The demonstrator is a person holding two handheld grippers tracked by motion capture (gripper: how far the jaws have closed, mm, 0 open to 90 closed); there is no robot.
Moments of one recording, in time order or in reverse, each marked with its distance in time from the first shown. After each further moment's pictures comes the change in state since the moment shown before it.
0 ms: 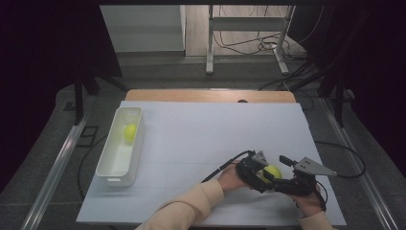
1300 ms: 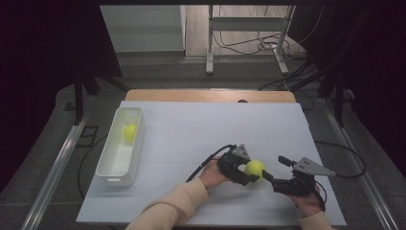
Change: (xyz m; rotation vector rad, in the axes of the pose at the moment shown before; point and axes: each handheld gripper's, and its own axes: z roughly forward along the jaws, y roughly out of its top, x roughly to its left) left arm 0.009 -0.022 -0.060 -0.009 0.065 -0.028; right arm 0.002 0.000 0.001 0.003 0.007 -0.002
